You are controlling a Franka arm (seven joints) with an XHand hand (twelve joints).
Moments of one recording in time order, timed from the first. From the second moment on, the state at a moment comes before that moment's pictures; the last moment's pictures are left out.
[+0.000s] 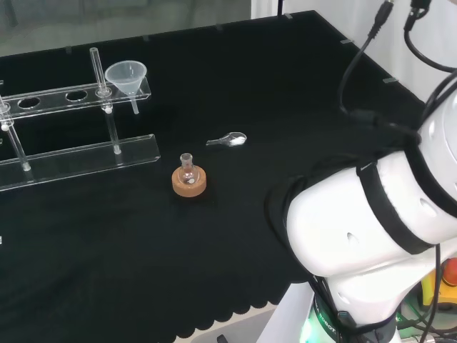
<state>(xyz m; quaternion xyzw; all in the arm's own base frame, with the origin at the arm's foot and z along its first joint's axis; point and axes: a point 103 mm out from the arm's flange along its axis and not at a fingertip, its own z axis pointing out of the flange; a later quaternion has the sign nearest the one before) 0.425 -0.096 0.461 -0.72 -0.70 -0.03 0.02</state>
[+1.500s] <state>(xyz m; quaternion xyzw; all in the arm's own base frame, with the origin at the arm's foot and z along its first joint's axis) 0.477 0.062 0.377 -0.69 -0.72 -0.02 0.04</state>
